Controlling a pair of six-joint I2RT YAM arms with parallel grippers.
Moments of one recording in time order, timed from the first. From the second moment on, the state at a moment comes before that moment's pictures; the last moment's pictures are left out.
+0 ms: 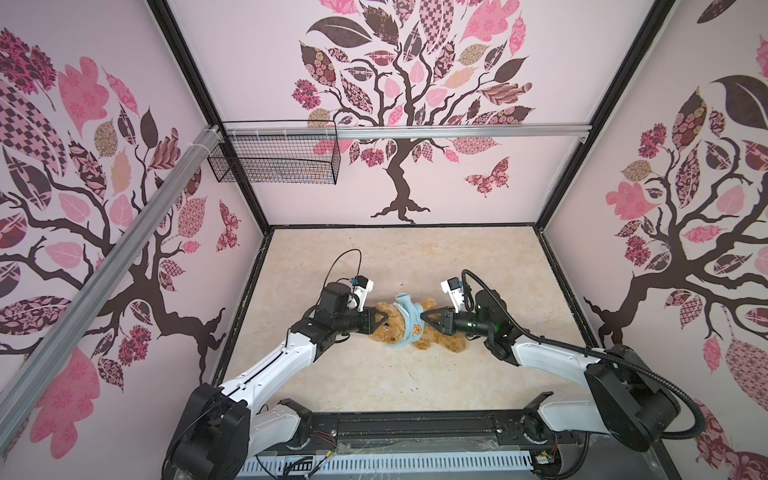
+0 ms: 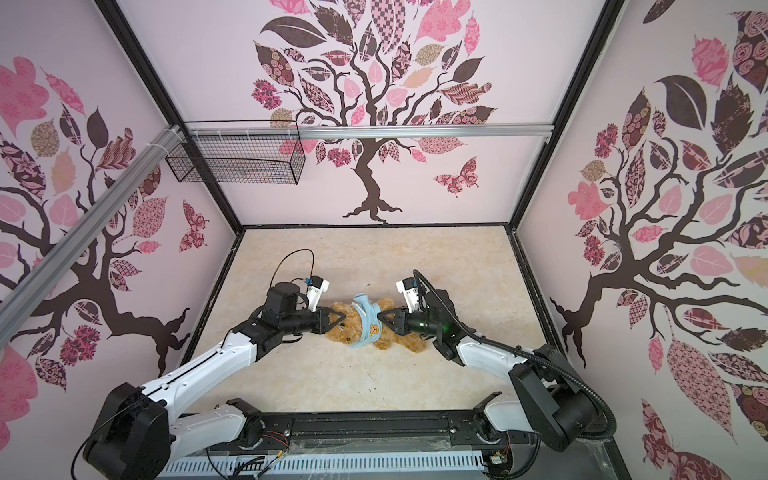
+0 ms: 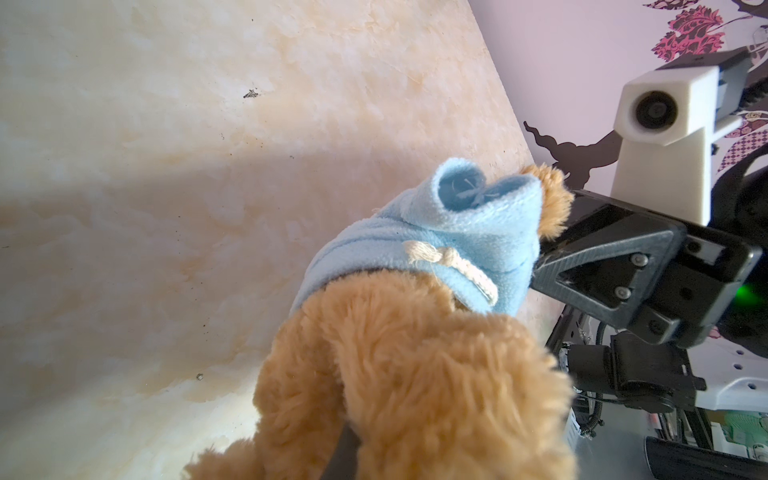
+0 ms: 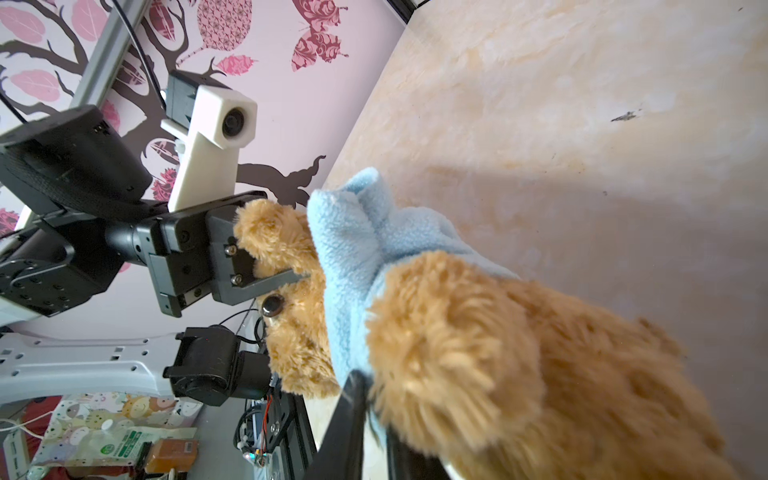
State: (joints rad) left arm -0.47 1.17 0.64 -0.13 0.50 -0.44; right arm 0.53 1.33 0.48 0.55 -0.63 0.69
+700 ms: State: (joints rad) left arm -0.48 1.10 0.64 -0.18 0.41 -0.40; right arm 0.49 1.25 0.43 0.44 -0.45 0.72
